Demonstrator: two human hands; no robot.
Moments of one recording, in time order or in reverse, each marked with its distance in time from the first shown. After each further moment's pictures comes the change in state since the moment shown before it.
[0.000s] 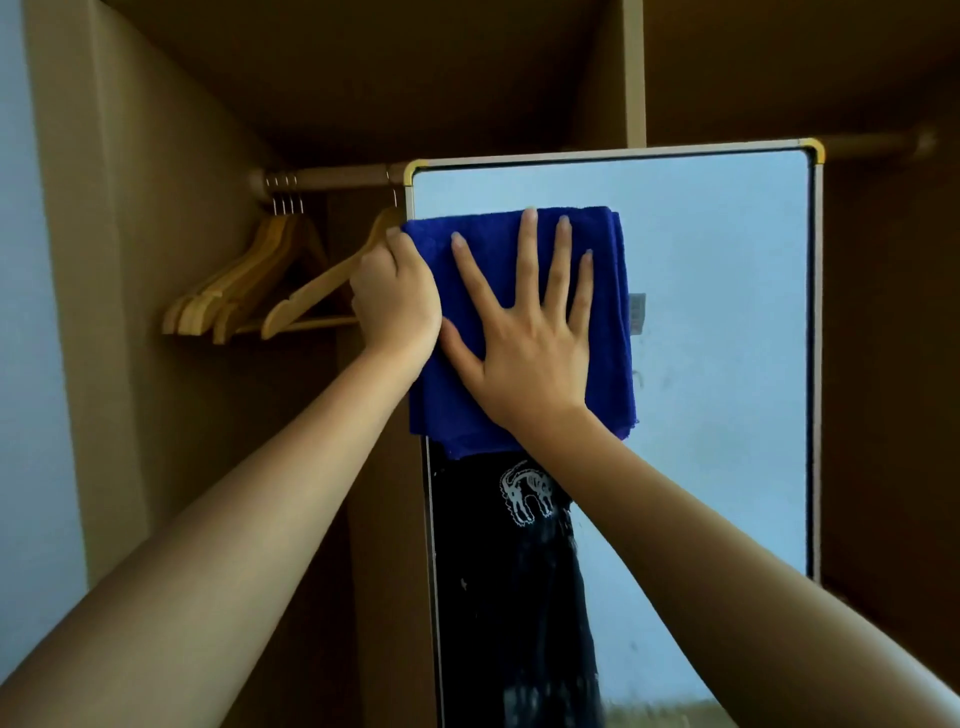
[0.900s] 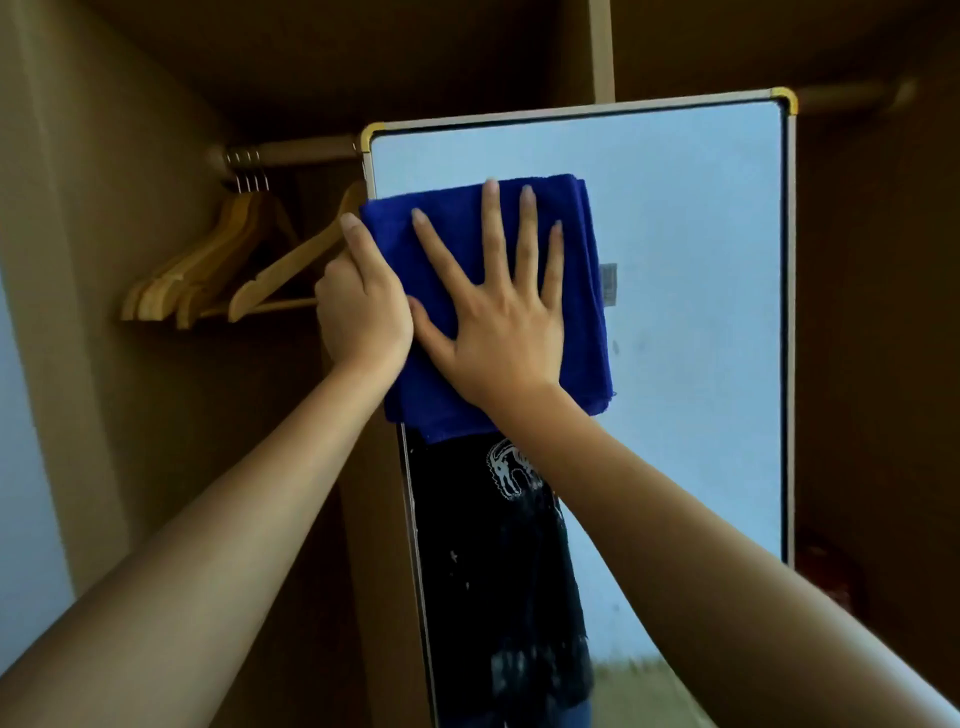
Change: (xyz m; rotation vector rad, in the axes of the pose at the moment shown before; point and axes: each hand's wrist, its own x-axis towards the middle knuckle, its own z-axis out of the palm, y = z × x) left_hand -0.026 -0.017 -0.003 -0.004 0.026 0.064; right_hand -0.006 0.002 0.001 0.034 0.008 0.002
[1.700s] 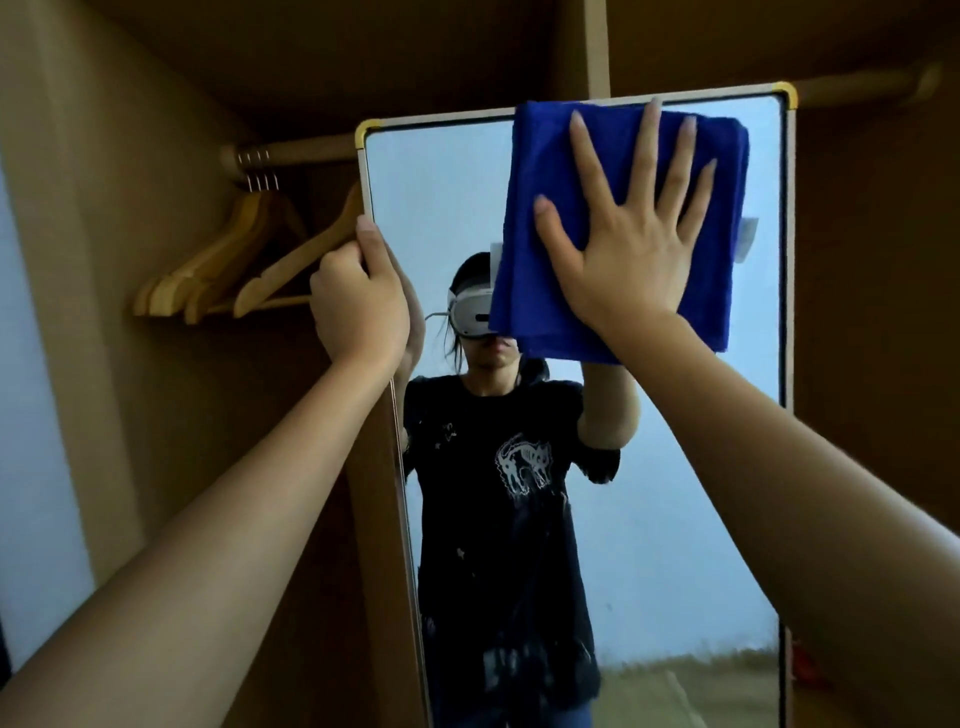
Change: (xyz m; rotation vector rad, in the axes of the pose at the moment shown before) left_hand 0.000 0.006 0.001 0.292 0.097 0.121; right_hand 0.033 0.094 -0.030 0.011 0.019 0.236
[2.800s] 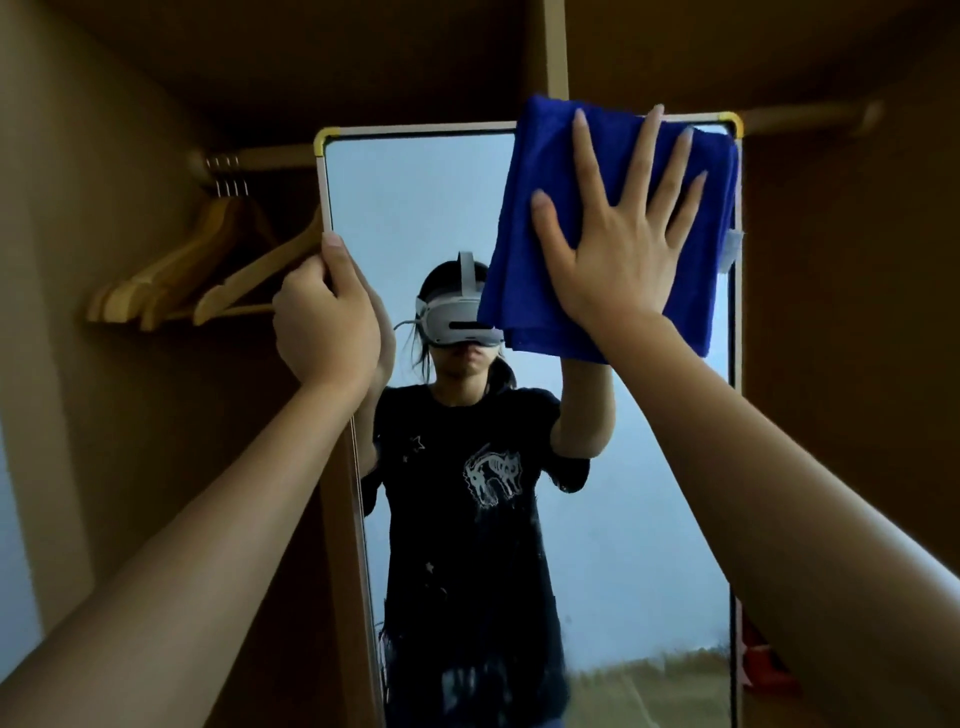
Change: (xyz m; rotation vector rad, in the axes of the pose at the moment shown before) left_hand -0.015 0.012 0.001 0.051 0.046 -0.061; right_hand 0.015 0.024 -0.005 0.013 0.016 0.039
